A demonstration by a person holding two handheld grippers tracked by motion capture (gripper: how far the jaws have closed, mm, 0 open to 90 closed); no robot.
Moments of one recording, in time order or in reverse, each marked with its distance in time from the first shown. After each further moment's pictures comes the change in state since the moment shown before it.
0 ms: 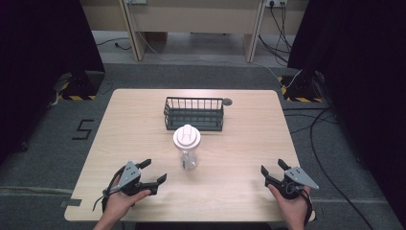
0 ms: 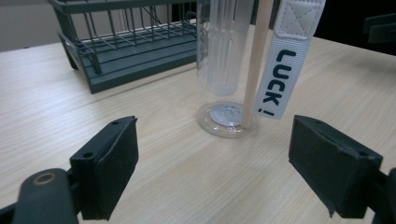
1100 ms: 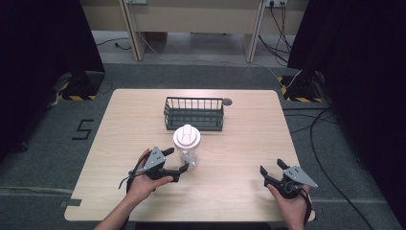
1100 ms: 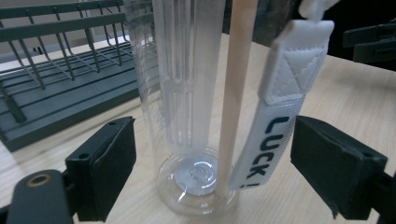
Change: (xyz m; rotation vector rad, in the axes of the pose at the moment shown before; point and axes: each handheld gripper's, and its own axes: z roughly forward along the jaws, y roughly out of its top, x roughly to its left) left arm -0.013 0.030 0.071 0.000 -0.113 0.031; right arm 0.001 0.001 0.002 0.020 0.011 -0.008
